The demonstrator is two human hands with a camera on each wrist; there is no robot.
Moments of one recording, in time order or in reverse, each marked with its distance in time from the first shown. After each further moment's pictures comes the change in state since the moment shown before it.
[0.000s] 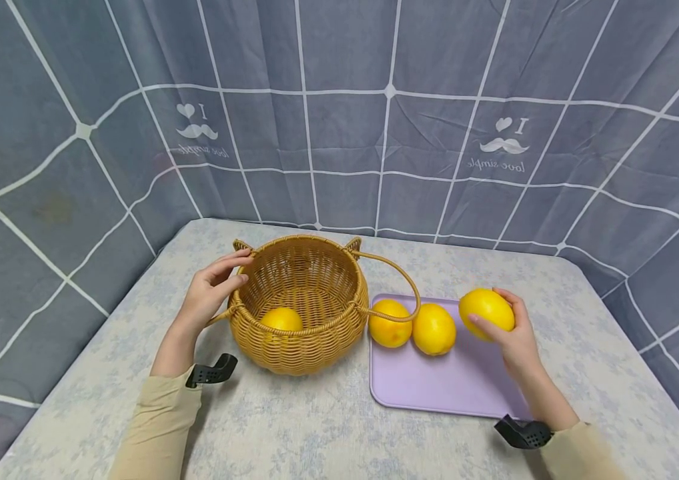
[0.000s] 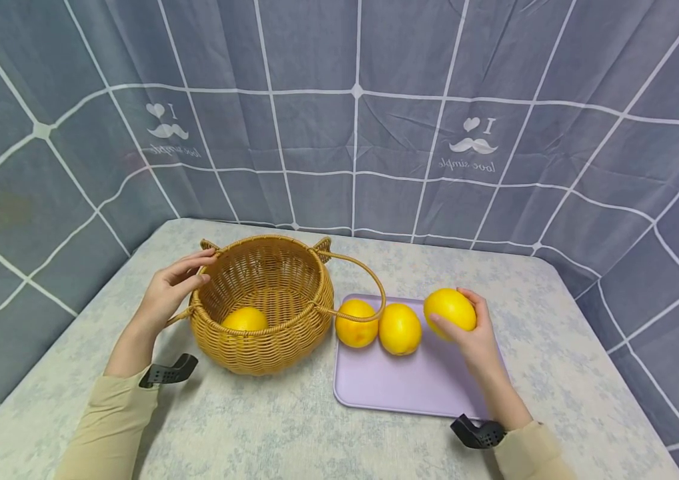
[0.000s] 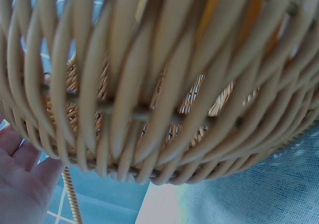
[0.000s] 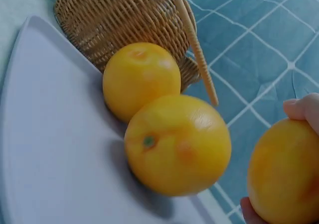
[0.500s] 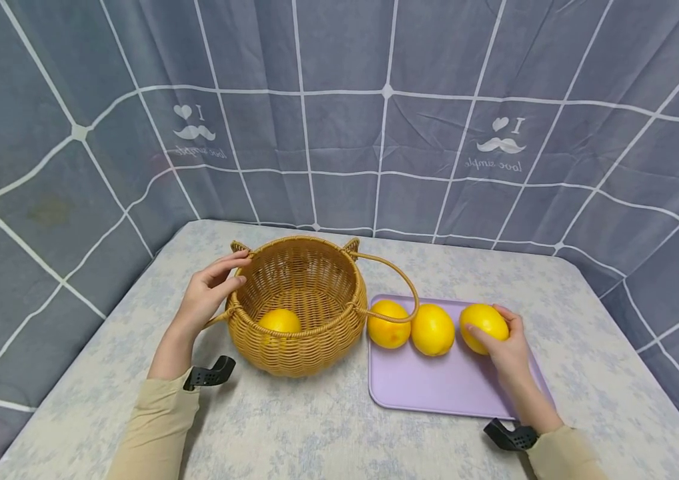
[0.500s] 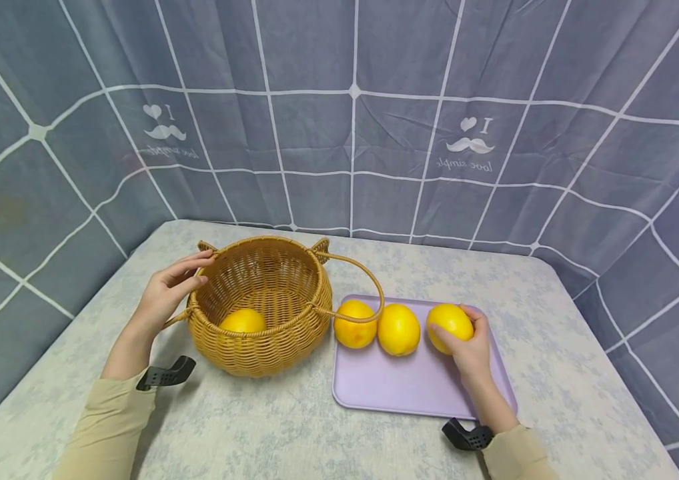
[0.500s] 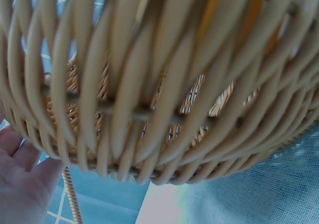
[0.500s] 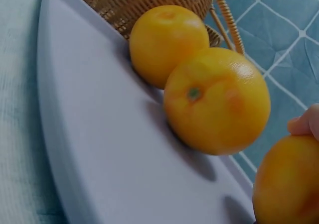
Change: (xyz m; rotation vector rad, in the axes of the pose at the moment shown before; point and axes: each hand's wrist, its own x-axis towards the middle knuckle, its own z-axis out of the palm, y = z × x) left_hand -0.001 0.002 0.000 -0.001 -0.013 -0.001; right_hand 0.000 0.033 0.003 -0.119 0.172 0.159
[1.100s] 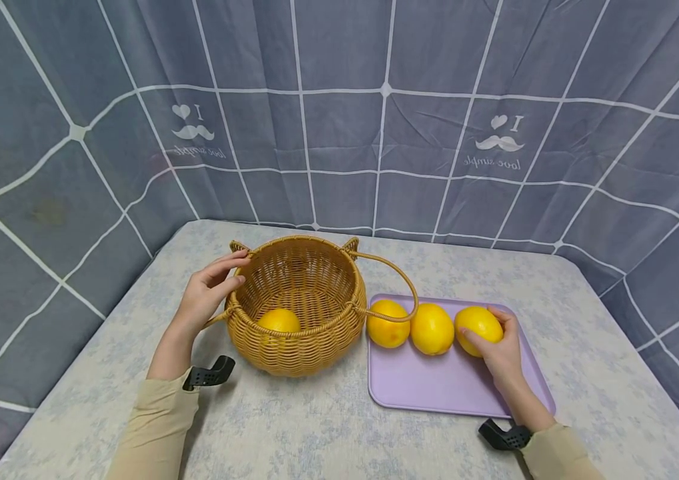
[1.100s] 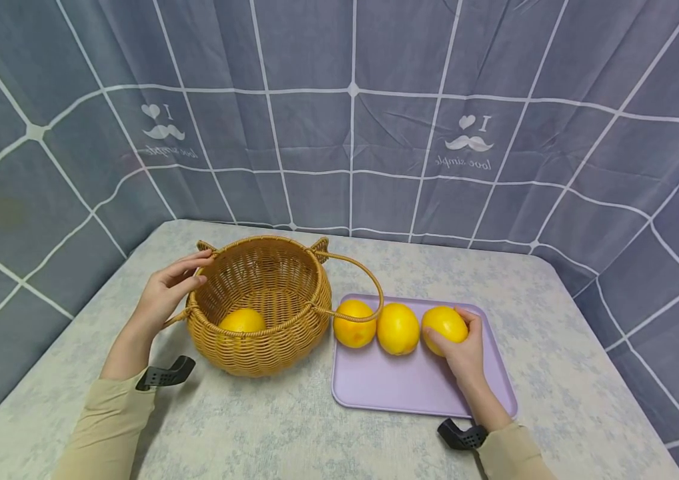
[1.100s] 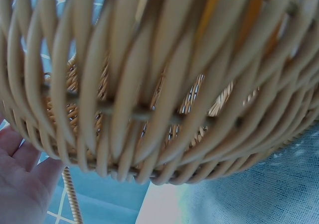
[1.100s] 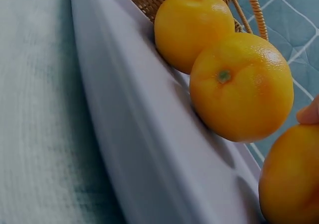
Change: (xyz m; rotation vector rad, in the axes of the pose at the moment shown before) left_hand 0.000 -0.001 0.000 0.023 0.010 -0.011; right_hand -0.005 0.012 0.009 -0.043 0.008 -0.147
